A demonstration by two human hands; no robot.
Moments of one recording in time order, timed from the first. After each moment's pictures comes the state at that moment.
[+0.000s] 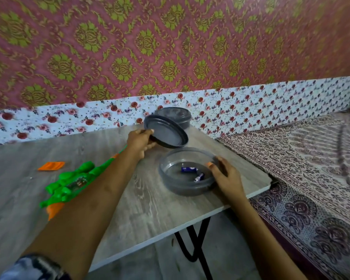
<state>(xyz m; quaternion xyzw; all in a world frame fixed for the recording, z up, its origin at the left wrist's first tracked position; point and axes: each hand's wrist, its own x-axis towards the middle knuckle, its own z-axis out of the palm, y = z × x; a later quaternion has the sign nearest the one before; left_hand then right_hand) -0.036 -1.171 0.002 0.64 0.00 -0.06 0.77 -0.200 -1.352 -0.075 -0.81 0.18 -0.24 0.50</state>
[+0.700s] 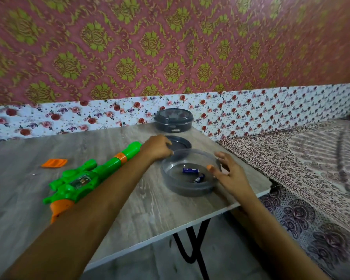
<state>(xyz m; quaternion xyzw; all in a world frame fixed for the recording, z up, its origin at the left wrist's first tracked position) -0.071 -1.177 0.011 0.94 -0.25 0.01 0.22 -0.212 -1.352 -0.045 -0.86 0.10 -0.23 0.44</state>
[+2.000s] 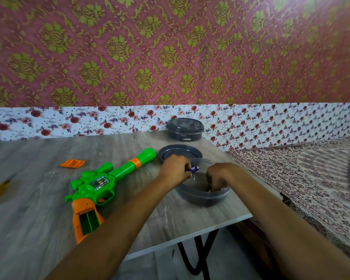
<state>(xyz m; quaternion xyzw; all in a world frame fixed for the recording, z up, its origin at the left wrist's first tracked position) -0.102 -1.174 -0.020 0.92 -0.32 0.10 0.22 -0.153 -1.309 0.018 -0.96 0.06 0.21 -0.14</state>
